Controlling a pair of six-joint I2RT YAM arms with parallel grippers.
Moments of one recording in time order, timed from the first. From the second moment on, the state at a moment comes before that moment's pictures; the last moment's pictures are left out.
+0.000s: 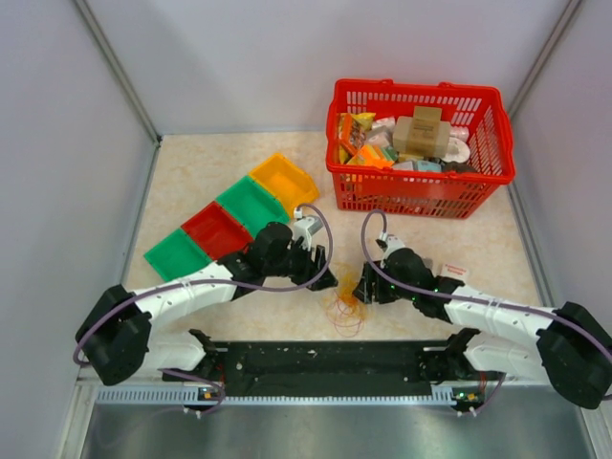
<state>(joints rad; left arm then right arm) -0.79 1.26 0.66 -0.01 0.40 -0.51 0.77 1.06 0.37 -0.03 -0.07 0.62</state>
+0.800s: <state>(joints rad) -0.79 0.75 0.55 0.05 0.25 -0.60 0.76 0.94 0.40 0.13 -0.49 0.33</state>
